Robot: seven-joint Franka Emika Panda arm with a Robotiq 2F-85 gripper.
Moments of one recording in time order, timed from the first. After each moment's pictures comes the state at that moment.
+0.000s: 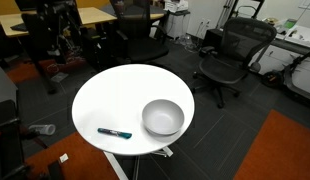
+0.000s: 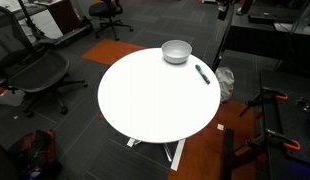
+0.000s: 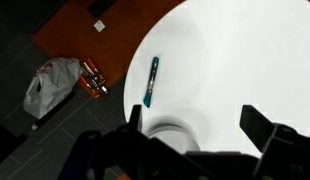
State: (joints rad) arm -0.18 -0.32 0.00 -2.41 0.00 2.12 0.52
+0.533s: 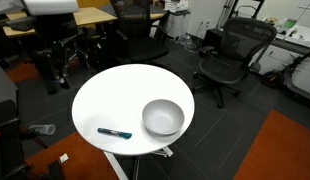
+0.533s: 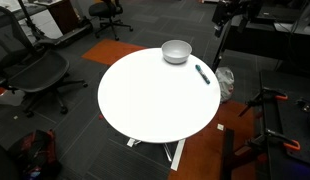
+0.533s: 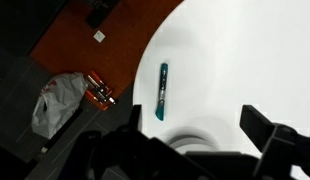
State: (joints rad) arm -0.19 -0.26 -0.03 -2.51 0.00 2.27 0.60
